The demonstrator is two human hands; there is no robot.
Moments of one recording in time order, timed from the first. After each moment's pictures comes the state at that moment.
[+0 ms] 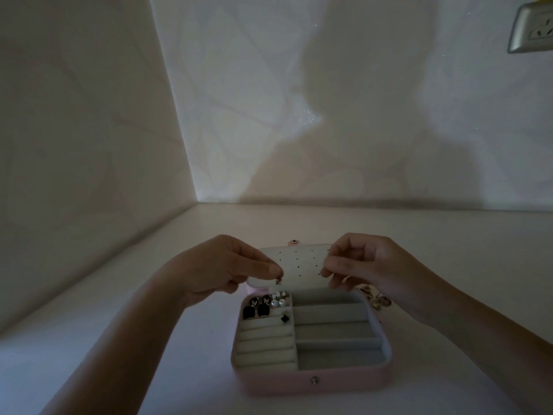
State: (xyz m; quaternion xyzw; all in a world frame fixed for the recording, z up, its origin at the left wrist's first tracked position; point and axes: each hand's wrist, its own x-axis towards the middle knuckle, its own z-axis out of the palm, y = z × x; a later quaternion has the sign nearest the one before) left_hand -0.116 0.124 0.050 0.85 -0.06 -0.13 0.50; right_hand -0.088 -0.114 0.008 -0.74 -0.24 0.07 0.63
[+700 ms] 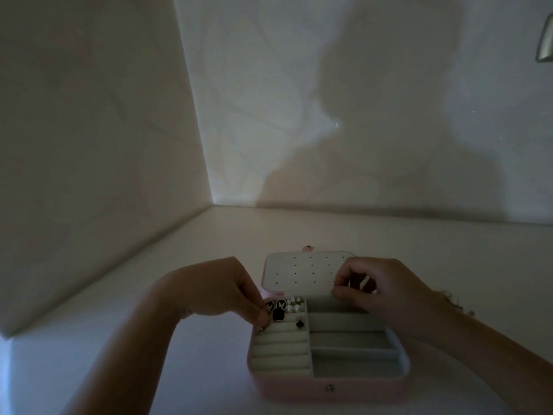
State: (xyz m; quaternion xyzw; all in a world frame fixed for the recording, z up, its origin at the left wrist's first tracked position) left_hand -0.128 0.143 0.047 0.94 -0.04 -0.18 0.28; right_hand -0.085 -0.106 -0.007 -0.87 -0.31 -0.07 0.38
